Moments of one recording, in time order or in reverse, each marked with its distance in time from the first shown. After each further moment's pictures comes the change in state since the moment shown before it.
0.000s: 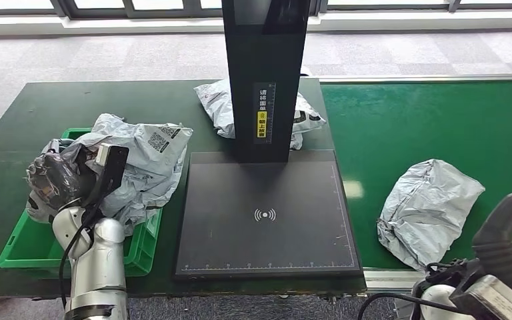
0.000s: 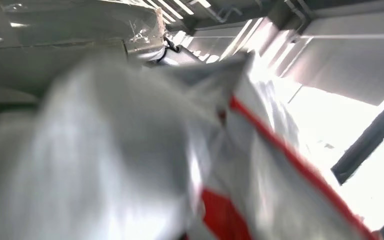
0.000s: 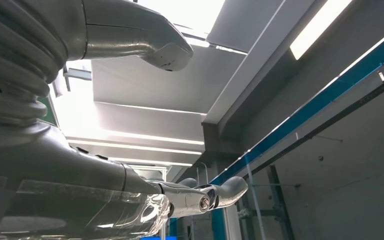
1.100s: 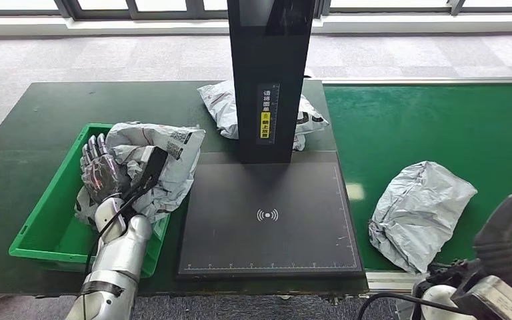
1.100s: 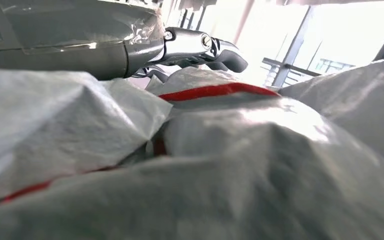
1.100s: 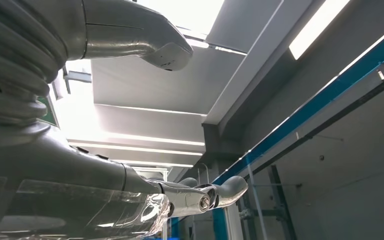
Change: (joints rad) left arm -0.086 0.075 -0.115 0.410 -0.026 -0.018 0.197; right arm 0.002 0.000 -0.009 0.000 -0.012 0.000 0.000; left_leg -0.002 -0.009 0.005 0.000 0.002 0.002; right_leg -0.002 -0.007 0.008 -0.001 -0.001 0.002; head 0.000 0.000
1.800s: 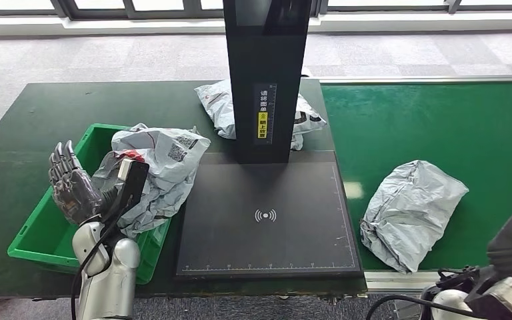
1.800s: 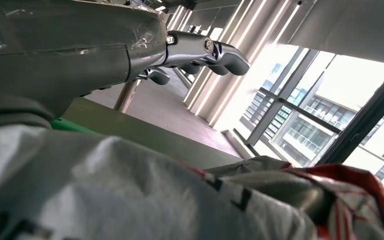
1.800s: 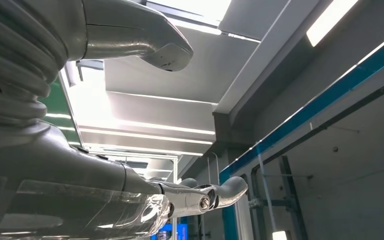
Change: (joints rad) left arm 0.265 -0.060 -0.118 -0.489 0.046 -0.034 0.013; right arm 0.011 0.000 -0.062 0.000 -0.032 0.000 0.000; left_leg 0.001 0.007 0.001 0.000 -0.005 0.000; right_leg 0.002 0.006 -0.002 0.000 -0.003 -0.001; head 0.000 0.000
